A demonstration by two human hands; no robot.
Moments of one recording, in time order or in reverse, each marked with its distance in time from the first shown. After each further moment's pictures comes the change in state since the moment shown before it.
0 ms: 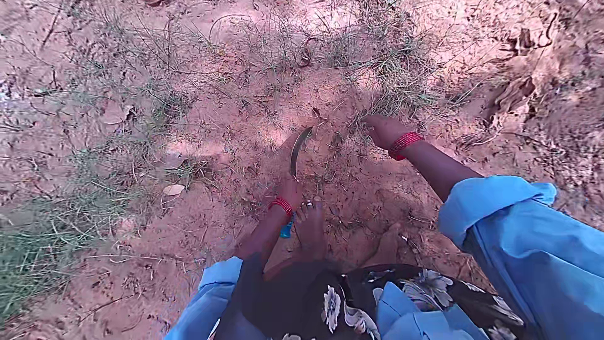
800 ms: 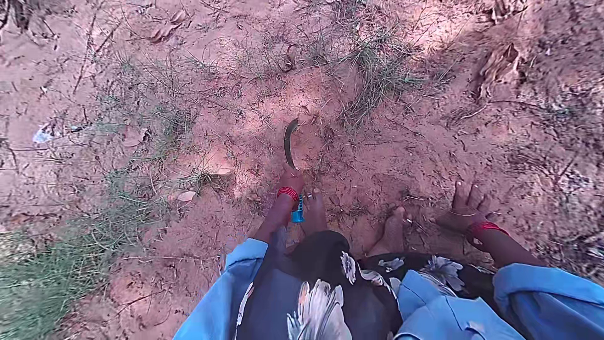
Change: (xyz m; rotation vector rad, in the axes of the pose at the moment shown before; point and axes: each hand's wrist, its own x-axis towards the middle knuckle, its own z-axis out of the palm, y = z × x) left_hand -0.002 0.018 0.011 -0.086 0.161 -0.024; right_hand -0.246 0.146 0.164 0.099 -0.107 0.858
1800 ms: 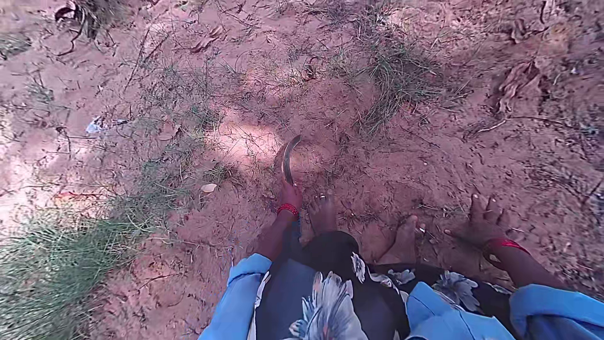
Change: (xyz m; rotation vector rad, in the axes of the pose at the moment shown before) left_hand -0.017 -0.061 -0.002 -0.024 0.112 -0.078; right_hand 0.011 0.010 0.009 0.034 0.079 -0.067
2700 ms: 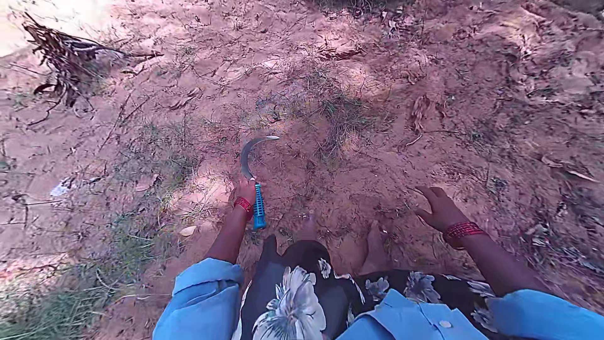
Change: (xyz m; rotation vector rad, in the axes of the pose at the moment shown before) left_hand 0.012 0.065 -0.094 -0.518 0.075 0.181; right_hand -0.093 -0.033 -0.106 0.233 0.163 -0.301
